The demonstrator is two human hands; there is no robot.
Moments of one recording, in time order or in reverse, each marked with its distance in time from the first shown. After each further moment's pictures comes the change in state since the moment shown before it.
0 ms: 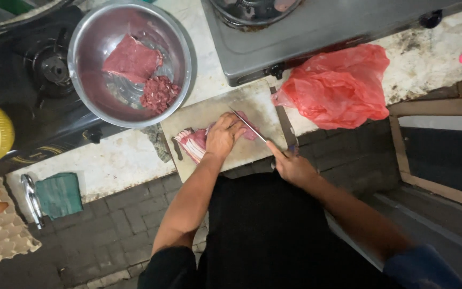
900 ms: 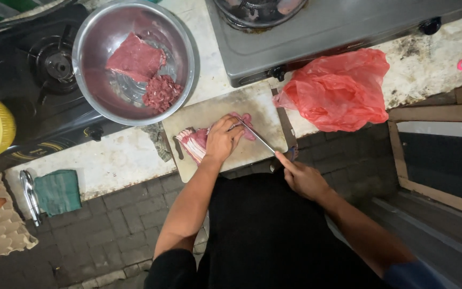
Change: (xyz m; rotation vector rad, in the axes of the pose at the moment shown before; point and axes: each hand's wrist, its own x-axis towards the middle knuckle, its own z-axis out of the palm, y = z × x) left_hand 0.007 0.022 -0.031 -0.031 0.154 0.032; right_hand -0.032 -0.016 -0.041 0.074 -0.106 0.151
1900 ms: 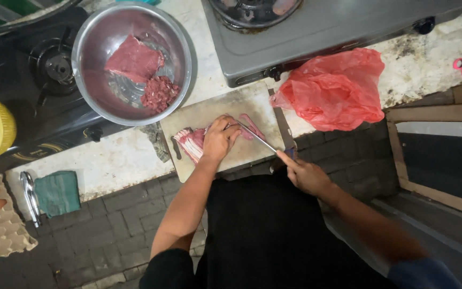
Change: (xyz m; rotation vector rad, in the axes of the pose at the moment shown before) left_hand 0.003 0.003 -0.008 -0.066 -0.086 -0.095; right_hand 0.001 0.036 0.013 -0.049 0.056 -0.098
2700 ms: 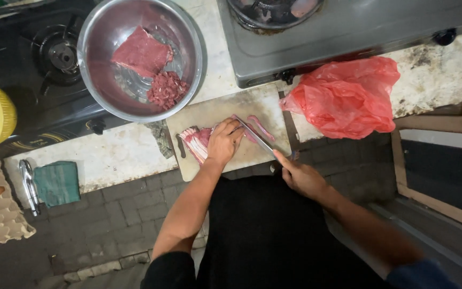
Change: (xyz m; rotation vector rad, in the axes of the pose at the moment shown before) left_hand -0.009 0.001 0.004 0.129 0.078 -0.006; right_hand 0.031 -0.049 -0.056 0.177 -0.335 0.168
